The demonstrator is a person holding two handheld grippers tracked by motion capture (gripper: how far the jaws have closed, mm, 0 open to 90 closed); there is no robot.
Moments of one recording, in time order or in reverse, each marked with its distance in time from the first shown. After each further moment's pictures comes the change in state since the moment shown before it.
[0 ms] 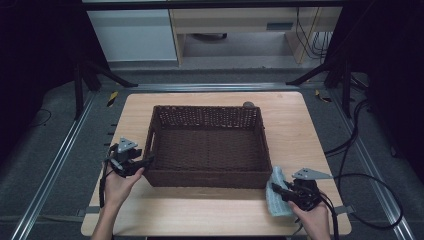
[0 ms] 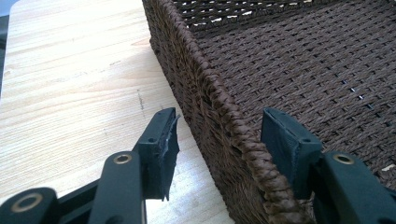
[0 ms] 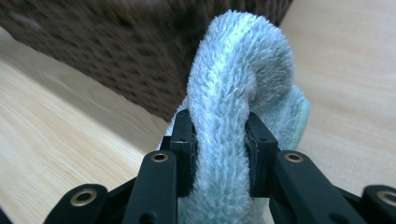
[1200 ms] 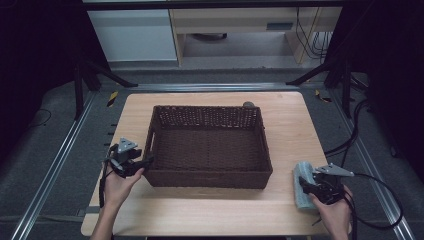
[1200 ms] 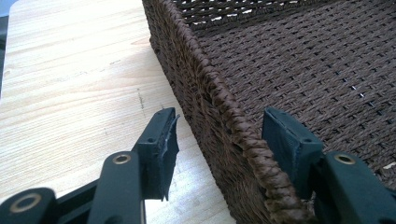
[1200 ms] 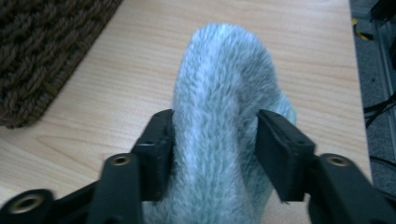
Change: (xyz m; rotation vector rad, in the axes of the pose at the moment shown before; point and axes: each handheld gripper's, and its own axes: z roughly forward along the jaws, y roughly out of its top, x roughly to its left) left arm 0.000 -0.001 0.000 0.005 -0.003 0.008; right arm -0.063 -0.013 -0.016 0.016 -0.344 0.058
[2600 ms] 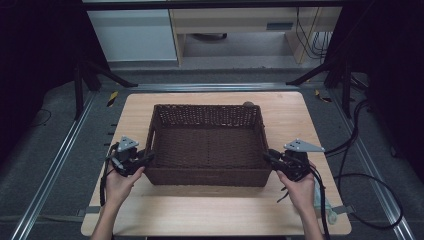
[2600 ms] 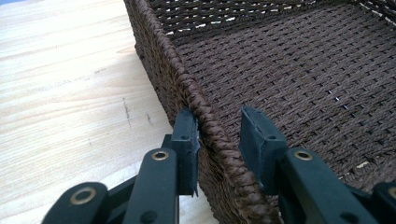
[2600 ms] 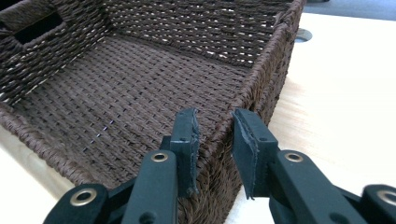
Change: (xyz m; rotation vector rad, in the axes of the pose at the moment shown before) left arm -0.002 0.006 0.002 -0.023 -0.045 -0.008; right arm 0.076 0.083 0.007 -0.200 0.308 -0.052
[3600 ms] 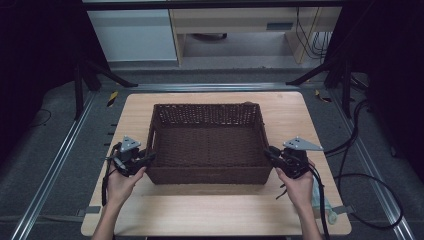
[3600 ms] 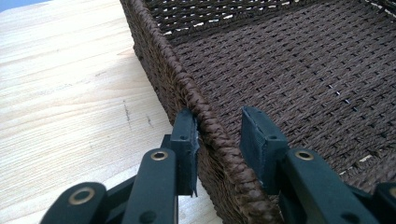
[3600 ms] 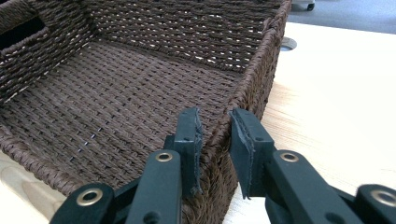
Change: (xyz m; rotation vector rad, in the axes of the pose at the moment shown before) left arm -0.004 0.000 0.001 0.001 0.011 0.021; right arm -0.002 0.002 0.006 -0.023 -0.046 -0.010
